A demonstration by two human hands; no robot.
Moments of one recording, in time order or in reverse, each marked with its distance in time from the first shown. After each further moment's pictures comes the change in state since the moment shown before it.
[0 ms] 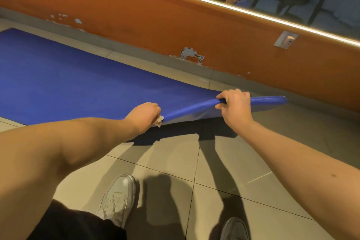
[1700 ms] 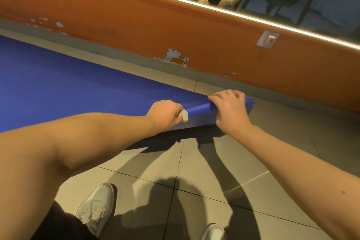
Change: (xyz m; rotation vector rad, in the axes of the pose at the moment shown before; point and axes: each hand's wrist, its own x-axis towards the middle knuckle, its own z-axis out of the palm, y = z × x) left_hand 0.074 0.129 -0.017 -0.118 0.182 0.092; right_hand -0.010 0.080 -0.013 -0.155 0.040 -0.267
